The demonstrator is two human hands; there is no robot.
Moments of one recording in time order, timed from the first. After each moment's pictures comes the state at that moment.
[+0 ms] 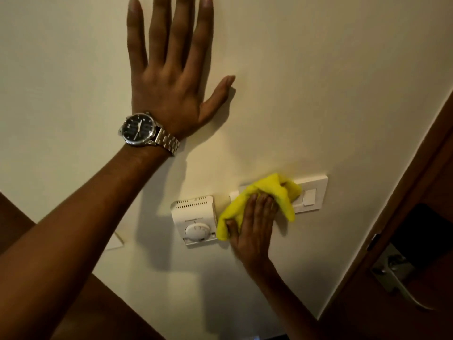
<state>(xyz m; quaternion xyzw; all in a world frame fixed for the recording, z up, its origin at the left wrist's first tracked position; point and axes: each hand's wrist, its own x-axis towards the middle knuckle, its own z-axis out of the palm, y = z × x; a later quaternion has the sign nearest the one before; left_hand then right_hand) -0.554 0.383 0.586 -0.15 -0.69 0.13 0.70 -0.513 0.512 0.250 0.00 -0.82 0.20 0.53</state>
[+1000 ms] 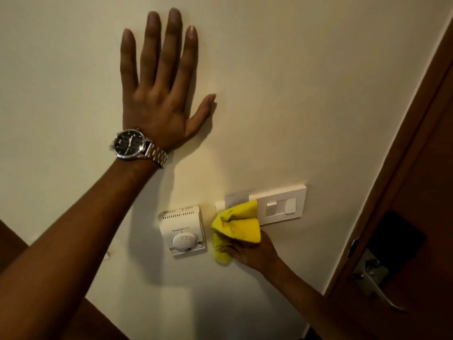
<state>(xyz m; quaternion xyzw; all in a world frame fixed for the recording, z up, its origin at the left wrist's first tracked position) -0.550 0.382 0.585 -0.16 -0.71 0.12 0.67 -0.484 0.575 0.270 0.21 -0.84 0.47 0.16</state>
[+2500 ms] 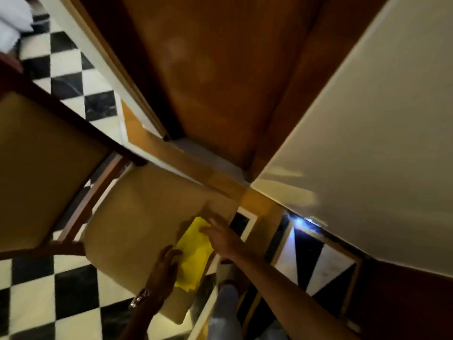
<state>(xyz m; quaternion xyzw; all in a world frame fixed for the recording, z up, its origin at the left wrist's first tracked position) -0.038 0.041 -0.194 0.41 -0.79 -0.42 -0.16 -0.243 0.157 -0.194 0.44 -0.78 0.16 -0.41</state>
